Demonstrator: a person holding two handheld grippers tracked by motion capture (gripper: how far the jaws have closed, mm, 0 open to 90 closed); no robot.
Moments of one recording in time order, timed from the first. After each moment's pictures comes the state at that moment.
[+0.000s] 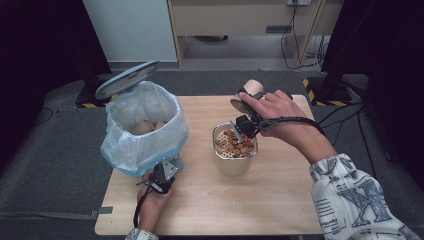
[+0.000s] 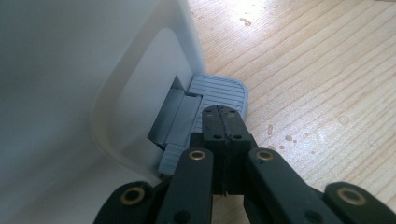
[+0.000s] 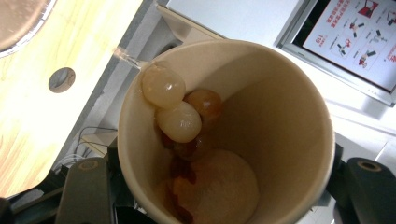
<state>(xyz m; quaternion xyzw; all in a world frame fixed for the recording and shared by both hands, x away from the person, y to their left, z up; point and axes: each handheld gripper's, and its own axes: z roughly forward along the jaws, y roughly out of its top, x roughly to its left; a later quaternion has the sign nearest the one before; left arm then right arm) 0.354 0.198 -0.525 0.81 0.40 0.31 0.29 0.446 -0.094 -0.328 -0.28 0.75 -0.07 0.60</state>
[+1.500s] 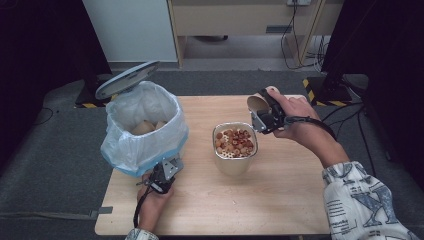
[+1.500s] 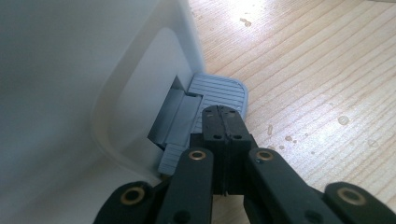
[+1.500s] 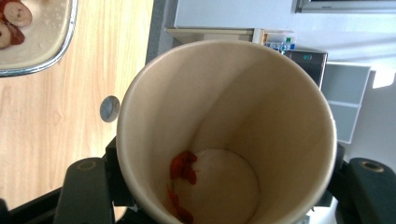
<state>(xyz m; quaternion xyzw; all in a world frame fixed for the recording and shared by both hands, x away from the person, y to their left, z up) 0.354 0.199 -0.525 0.81 0.40 0.31 0.29 0.459 -0.151 -0.340 -0.13 0.82 0.07 0.56</state>
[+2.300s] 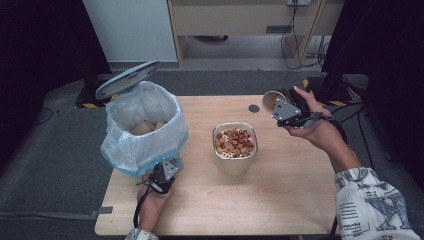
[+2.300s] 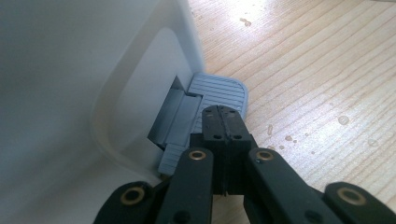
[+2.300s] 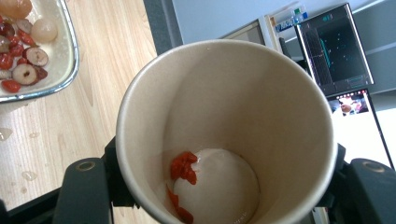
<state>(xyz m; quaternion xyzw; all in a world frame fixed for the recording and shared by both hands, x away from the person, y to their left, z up) 0.354 0.199 -0.525 0.81 0.40 0.31 0.29 0.466 -0.208 -0.337 0.02 0.84 0.23 0.49</state>
